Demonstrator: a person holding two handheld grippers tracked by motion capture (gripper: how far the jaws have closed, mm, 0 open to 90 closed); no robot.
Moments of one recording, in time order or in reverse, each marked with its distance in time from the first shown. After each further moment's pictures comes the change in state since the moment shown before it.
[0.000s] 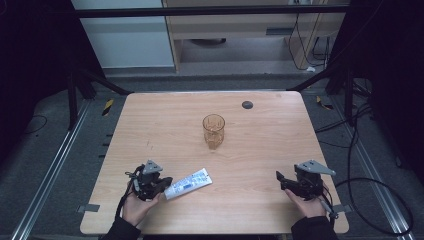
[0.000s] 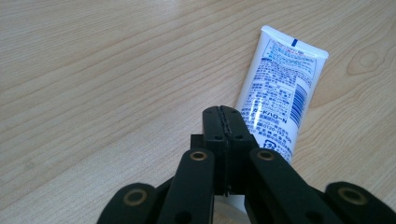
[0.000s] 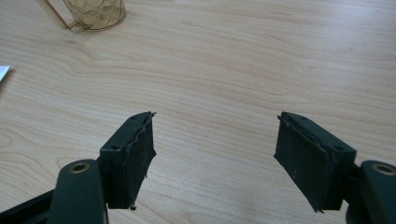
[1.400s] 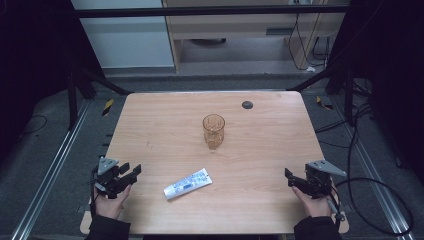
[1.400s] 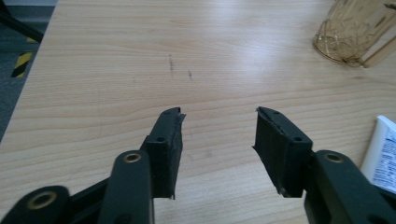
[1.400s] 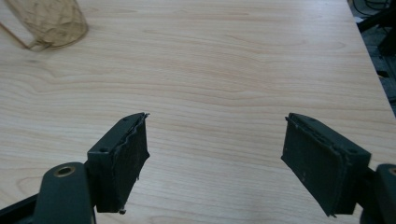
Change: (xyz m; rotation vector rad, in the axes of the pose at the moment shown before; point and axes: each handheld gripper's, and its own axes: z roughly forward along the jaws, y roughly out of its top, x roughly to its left) left arm 0.059 -0.027 -0.054 -0.263 0.264 -0.258; right arm -0.018 -0.003 -0.005 -0.028 -0.074 0.089
